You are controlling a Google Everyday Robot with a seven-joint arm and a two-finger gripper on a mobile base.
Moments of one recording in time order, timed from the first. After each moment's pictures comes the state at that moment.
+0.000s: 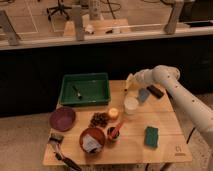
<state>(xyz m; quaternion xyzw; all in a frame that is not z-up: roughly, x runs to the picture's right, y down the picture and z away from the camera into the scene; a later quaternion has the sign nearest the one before) 0.186 -0.050 0.886 0.08 -0.21 -0.37 0.90</state>
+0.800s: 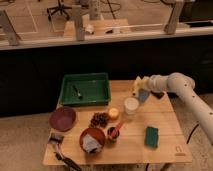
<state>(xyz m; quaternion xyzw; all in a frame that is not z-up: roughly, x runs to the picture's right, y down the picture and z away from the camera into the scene) 0.239 -0.020 0.856 0.11 -0.23 -0.35 0.90</state>
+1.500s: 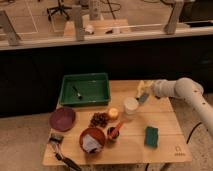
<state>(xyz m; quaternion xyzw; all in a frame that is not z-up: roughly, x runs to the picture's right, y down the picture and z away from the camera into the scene) 0.250 -0.001 0.832 0.11 -0.24 -0.33 0.91</state>
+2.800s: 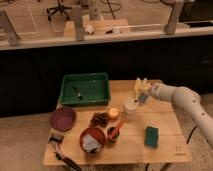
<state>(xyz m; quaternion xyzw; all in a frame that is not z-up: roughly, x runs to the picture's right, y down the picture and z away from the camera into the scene) 0.226 -0.002 0.819 0.22 -0.20 -0.44 0.85</state>
